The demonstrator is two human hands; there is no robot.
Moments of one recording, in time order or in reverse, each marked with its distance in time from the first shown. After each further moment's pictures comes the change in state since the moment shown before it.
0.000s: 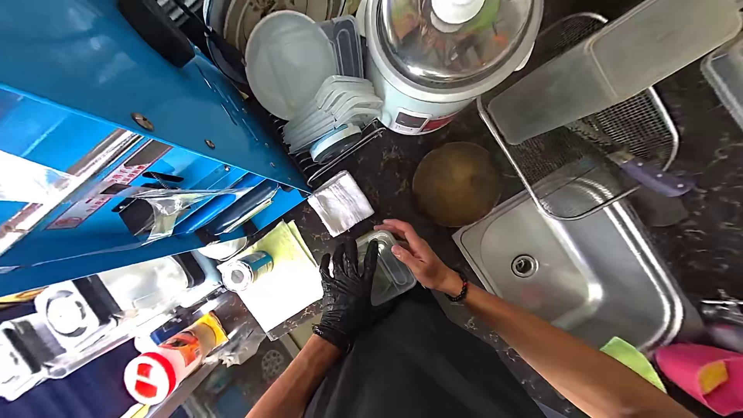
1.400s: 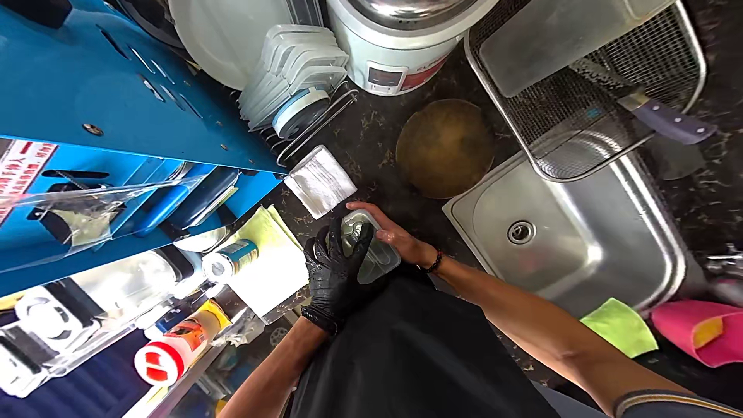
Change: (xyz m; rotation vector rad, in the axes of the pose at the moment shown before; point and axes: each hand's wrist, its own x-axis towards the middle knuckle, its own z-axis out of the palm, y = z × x) left_hand 0.005 0.008 0.006 -0.121 0.071 0.022; right_hand 0.002 0.030 0.007 0.275 -0.163 -0.081
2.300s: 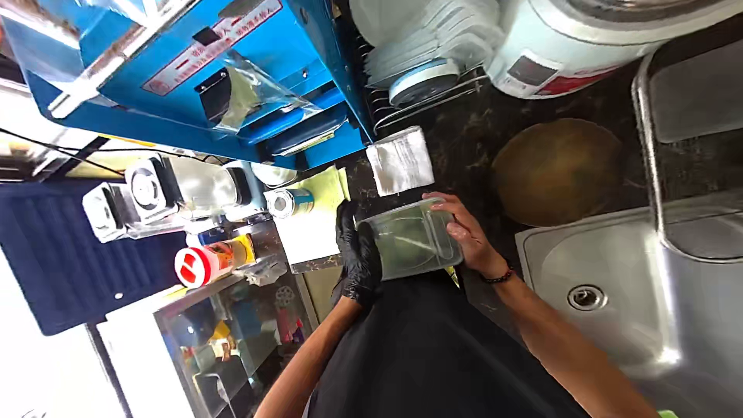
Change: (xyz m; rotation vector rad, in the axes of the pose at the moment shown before) left_hand -0.035 -0.010 0.013 -0.727 0.478 -0.665; right_hand 0.009 -0.003 -0.011 -0.181 -0.056 -0.190
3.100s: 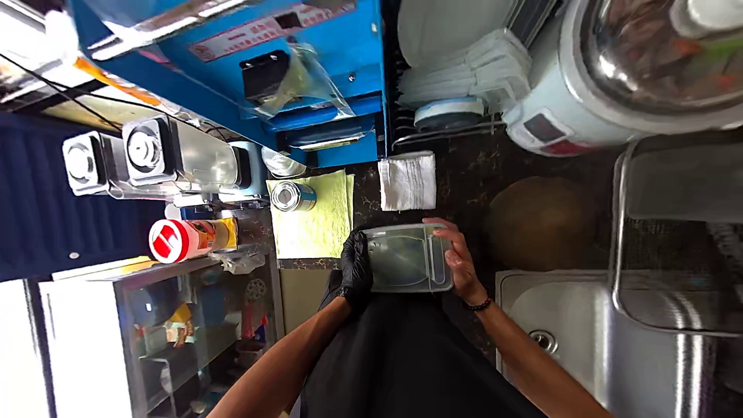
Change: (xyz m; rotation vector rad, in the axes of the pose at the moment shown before) left_hand -0.007 0.001 0.015 -0.450 0.109 -0.484; right_hand -0.001 0.013 -0.003 0.010 0.003 -0.012
